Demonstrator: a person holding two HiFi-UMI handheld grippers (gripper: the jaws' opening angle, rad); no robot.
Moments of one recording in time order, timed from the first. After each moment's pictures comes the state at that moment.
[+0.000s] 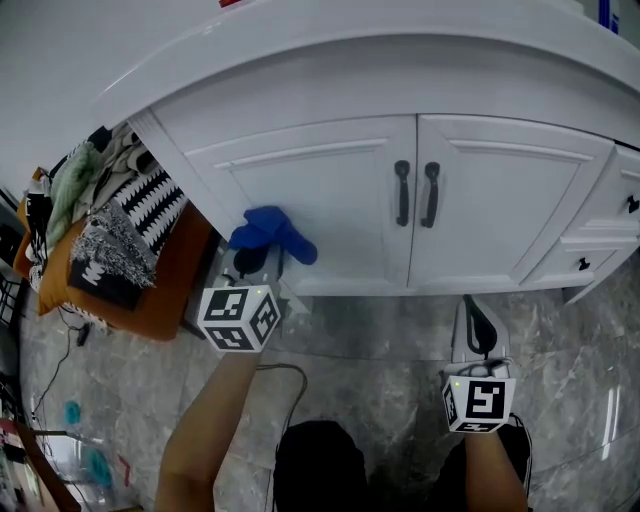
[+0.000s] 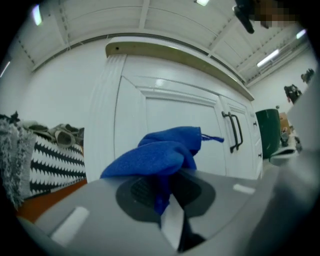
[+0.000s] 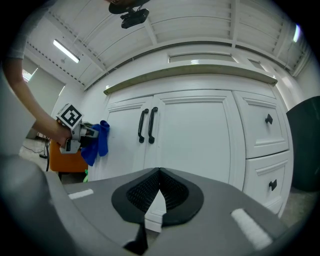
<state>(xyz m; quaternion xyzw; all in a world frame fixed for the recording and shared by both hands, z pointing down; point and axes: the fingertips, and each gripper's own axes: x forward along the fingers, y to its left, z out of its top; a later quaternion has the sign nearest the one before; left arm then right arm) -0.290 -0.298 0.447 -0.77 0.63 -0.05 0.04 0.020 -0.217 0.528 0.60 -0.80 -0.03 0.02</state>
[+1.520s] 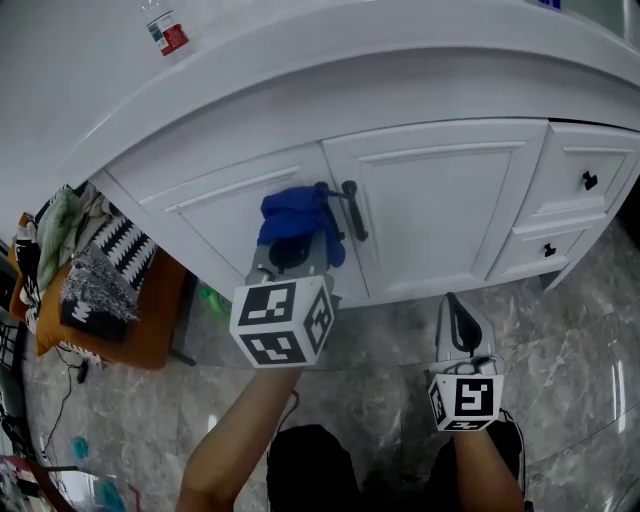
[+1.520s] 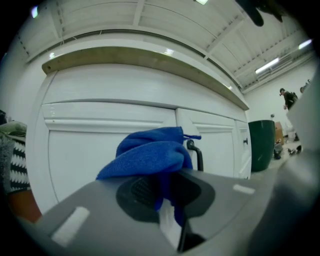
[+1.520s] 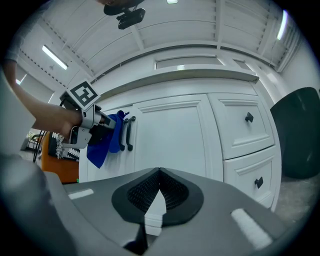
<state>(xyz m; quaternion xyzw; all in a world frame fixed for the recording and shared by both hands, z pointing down) -0.106 -0.304 0.390 -0.80 0.60 -0.06 0.01 0.078 -0.216 0.515 0.63 -0.78 -0.01 -0.03</state>
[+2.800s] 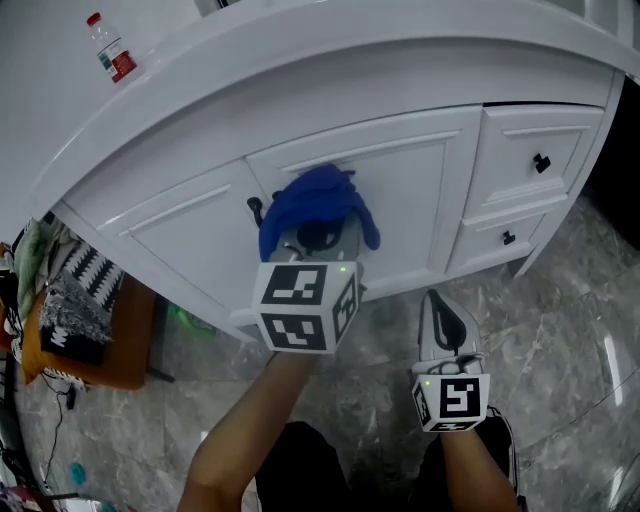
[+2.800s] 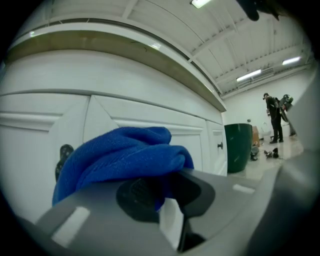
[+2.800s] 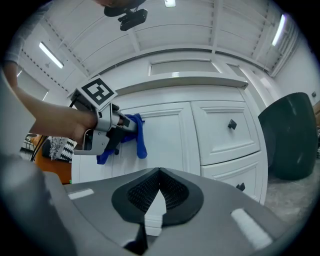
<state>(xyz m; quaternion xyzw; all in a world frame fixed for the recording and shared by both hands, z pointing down) 0.034 -0.311 0.390 -0.87 0.49 -0.07 0.02 0.130 -0.201 0.505 0.66 -0.75 0.00 -0.04</state>
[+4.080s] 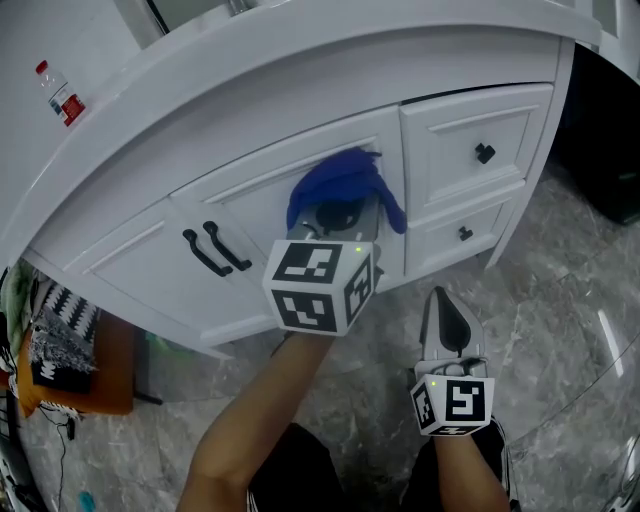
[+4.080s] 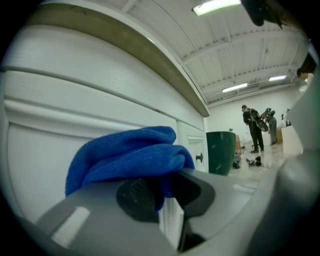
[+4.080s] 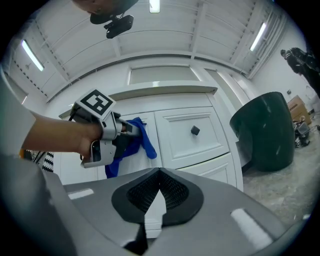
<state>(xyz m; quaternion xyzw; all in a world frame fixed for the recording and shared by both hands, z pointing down) 0.171 -0.314 0.384 -0.92 0.39 -0.04 0.02 0.226 -0.184 0.497 0.72 -0.69 0.03 -0.09</state>
